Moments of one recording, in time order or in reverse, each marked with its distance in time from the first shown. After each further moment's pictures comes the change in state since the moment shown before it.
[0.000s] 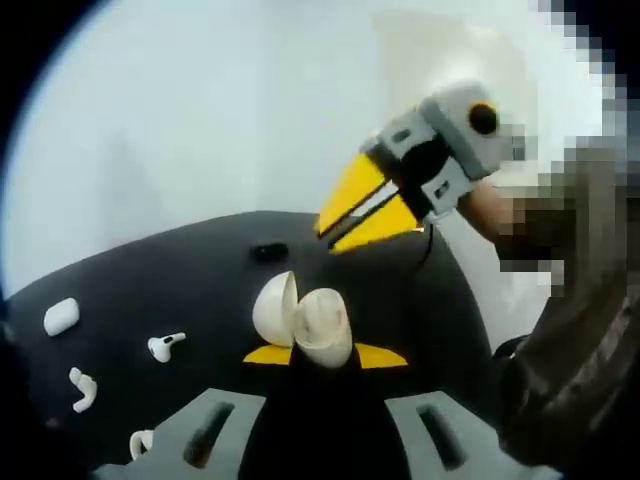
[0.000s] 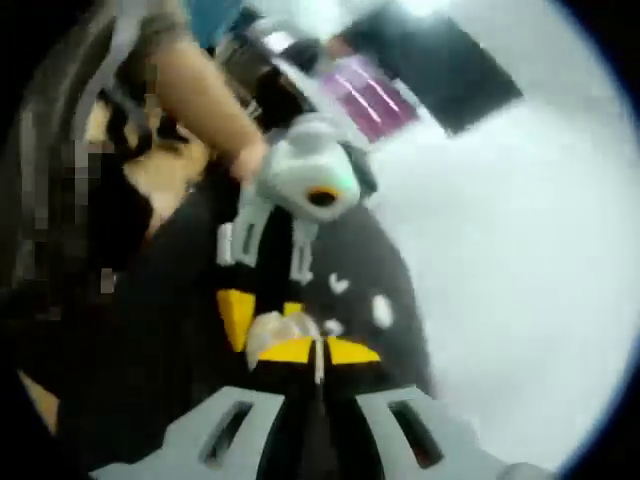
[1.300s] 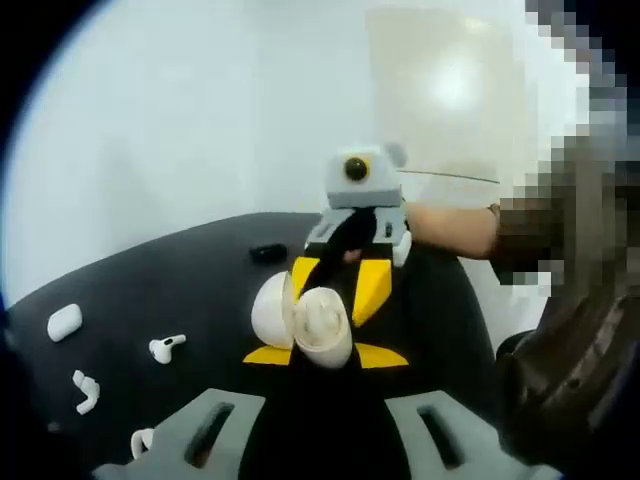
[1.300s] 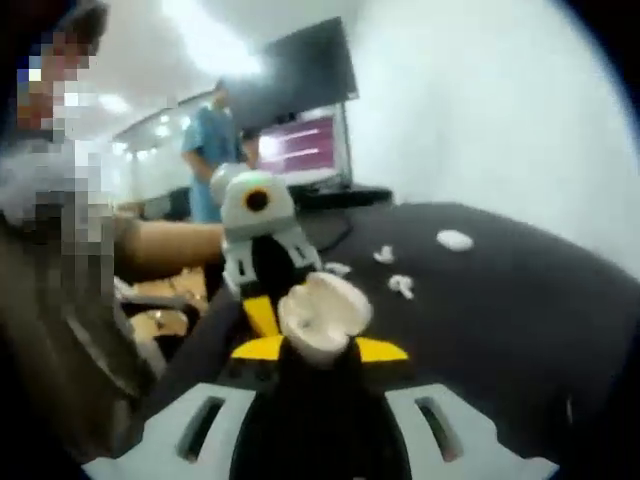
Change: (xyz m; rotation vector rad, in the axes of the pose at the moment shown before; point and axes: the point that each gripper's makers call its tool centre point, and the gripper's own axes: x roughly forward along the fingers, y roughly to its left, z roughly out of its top) left arm 0.001 -0.008 0.001 0.015 0.004 0.017; right arm 0.023 0.016 -0.021 0.660 -0.383 0.284
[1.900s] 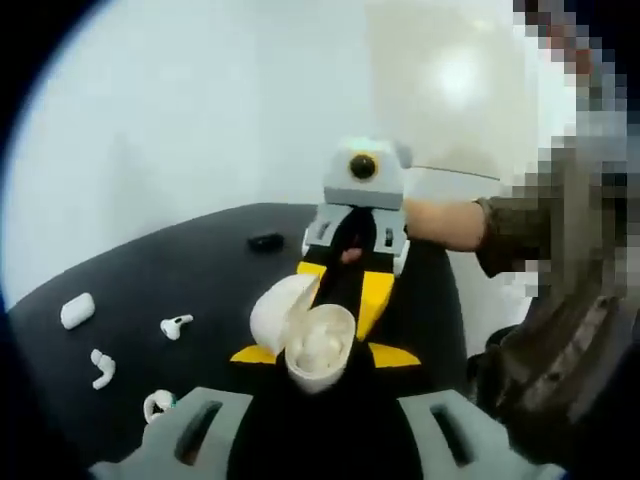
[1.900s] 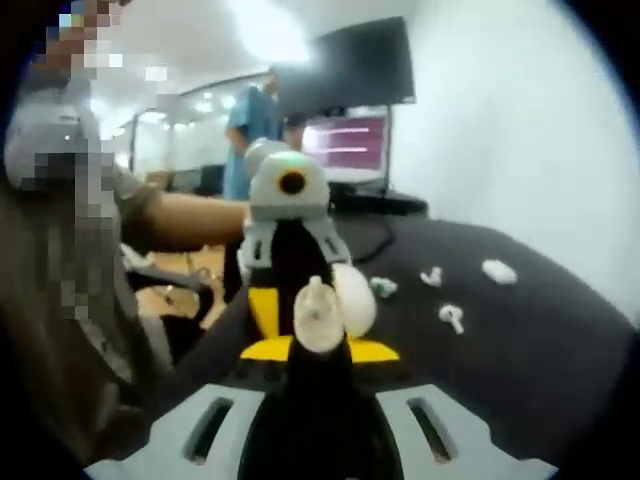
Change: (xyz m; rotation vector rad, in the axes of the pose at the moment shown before) left arm -0.028 -0.009 -0.003 0.022 0.060 -0.001; right arm 0.022 0.029 0.004 -0.184 0.042 0.102
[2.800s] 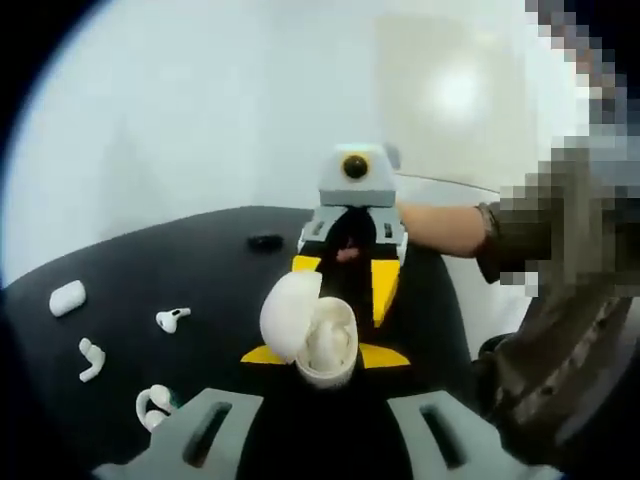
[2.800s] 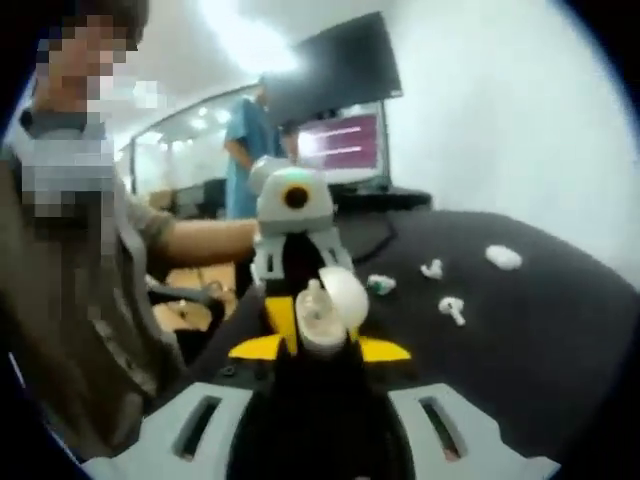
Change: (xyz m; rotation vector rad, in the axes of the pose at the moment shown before) left arm 0.009 0.007 -0.009 -0.069 -0.052 -0.055; right arm -0.019 -0.006 0.004 0.090 -0.036 0.029
